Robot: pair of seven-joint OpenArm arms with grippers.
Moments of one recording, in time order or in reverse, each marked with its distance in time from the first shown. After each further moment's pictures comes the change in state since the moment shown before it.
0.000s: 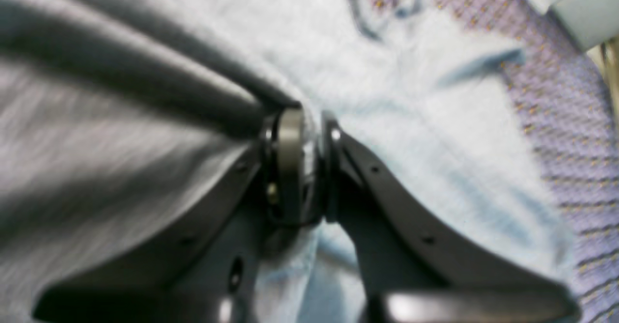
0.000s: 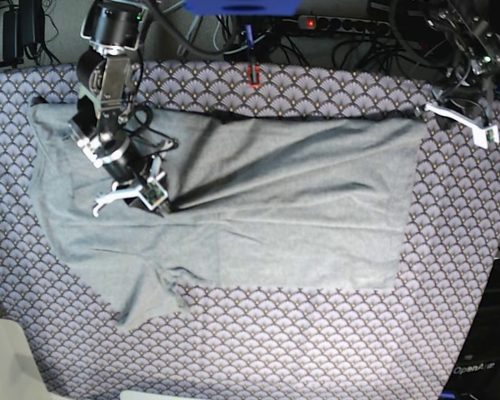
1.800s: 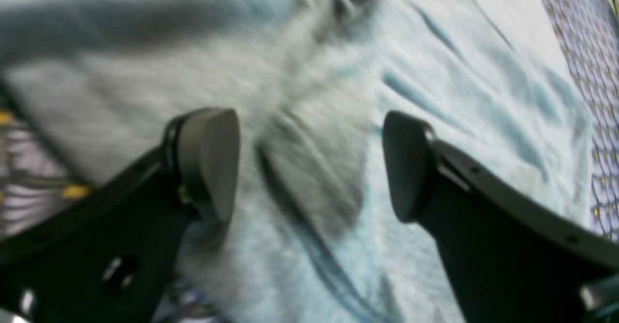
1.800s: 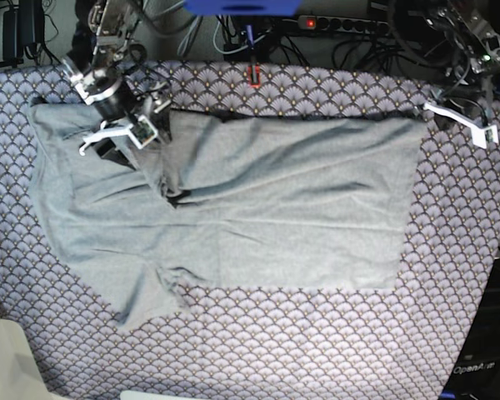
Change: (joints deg) left arm 0.4 0.3 -0.2 0.9 0.0 -0.3 0.2; right arm -14.6 -2.6 3.8 11.7 0.3 0.0 -0.3
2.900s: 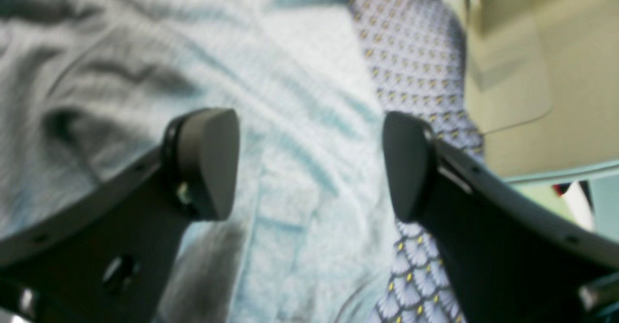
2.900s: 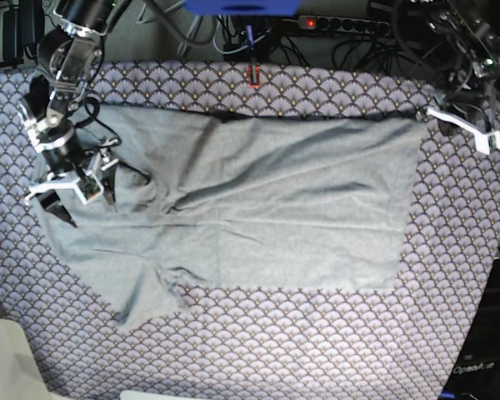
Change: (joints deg) left arm -1.5 -0.8 0.3 1.1 0.0 0.0 0.1; right arm 11.7 5.7 8.0 1.2 0.4 0.4 -0.9
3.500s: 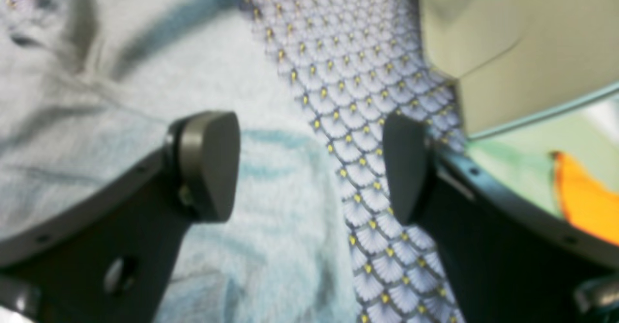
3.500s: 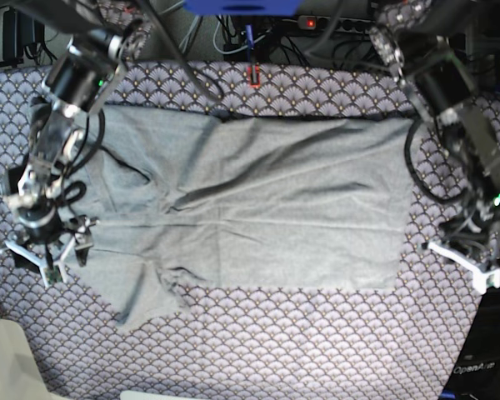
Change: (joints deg) left arm -31.5 -6.8 15.6 -12.7 12.5 9.6 5.9; right arm 22.8 2.8 2.4 -12.0 15.9 -0.1 -32.8
